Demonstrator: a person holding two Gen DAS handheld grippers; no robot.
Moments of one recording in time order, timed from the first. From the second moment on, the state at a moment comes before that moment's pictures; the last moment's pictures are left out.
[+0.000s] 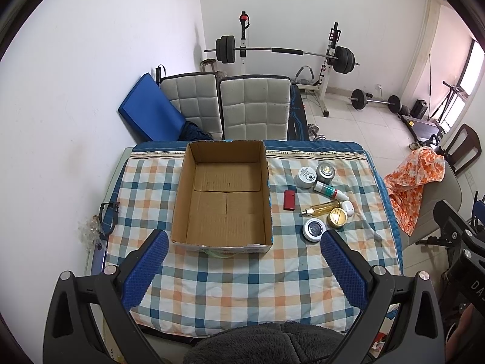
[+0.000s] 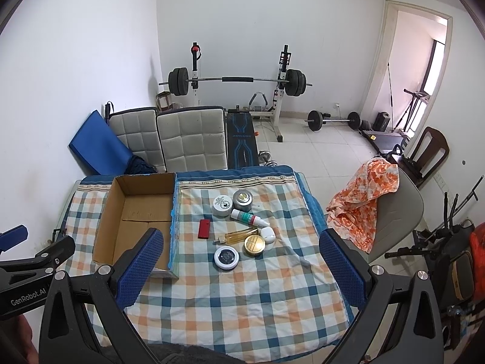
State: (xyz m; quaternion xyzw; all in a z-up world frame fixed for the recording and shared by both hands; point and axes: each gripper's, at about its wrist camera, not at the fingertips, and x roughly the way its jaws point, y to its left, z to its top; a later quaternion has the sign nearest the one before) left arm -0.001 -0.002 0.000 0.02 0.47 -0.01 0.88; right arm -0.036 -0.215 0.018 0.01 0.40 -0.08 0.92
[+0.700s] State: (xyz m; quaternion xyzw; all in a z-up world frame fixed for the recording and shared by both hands) left arm 0.006 -0.004 -0.001 0.01 0.47 -0.02 0.88; right arm -0.031 -0.214 0.017 0.01 0.39 -0.08 0.92
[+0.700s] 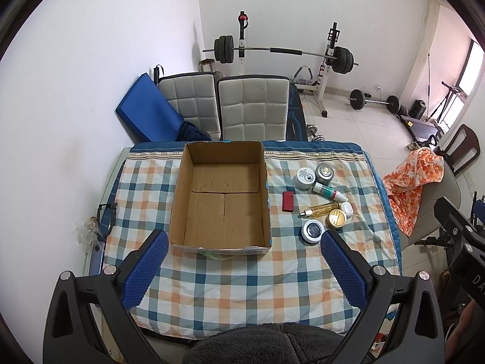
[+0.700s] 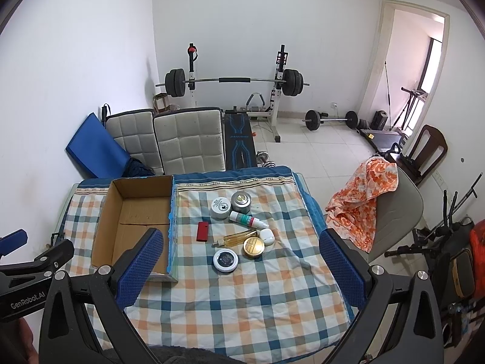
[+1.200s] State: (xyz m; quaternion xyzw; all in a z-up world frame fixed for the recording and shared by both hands) left arm 0.010 -0.003 0.001 0.01 0.47 -0.01 0.88; right arm -0.031 -0.219 0.018 0.02 0.39 -0.08 0.92
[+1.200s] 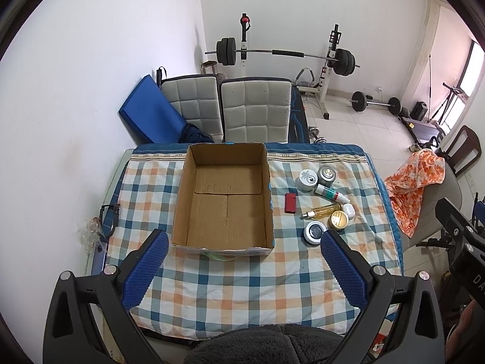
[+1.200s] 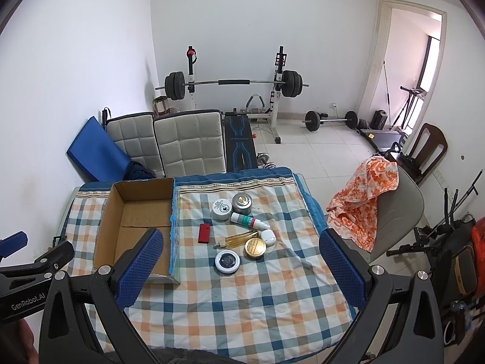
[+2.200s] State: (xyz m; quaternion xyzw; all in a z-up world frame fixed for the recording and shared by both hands) left arm 0.062 0.034 -0.054 0.00 0.50 0.03 0.87; right arm 0.008 -0.223 -0.038 0.04 0.44 -0.08 0.89
